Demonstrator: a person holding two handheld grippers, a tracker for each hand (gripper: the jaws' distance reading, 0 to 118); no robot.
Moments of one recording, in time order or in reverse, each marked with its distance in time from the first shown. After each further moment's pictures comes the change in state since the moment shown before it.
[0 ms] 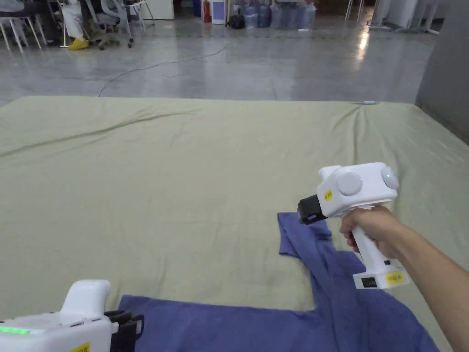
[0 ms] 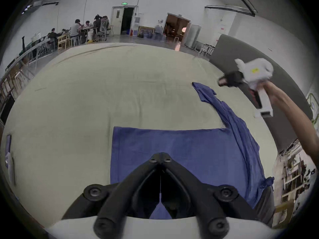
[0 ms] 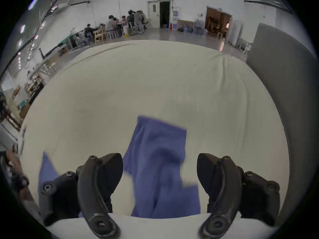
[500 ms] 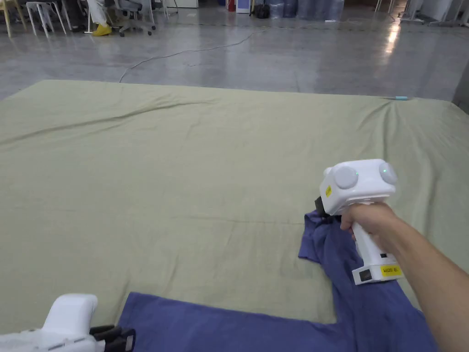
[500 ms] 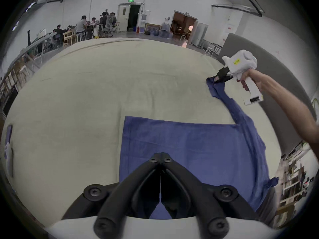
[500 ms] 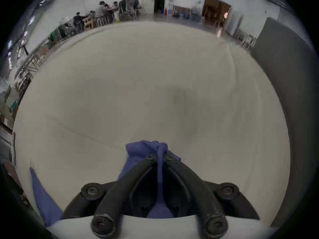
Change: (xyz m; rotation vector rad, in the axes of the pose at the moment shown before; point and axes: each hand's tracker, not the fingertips) left arm -0.019 -0.012 0.003 -0.011 0.012 0.072; right arm -0.011 0.010 -0.021 -0.068 0.014 -0.014
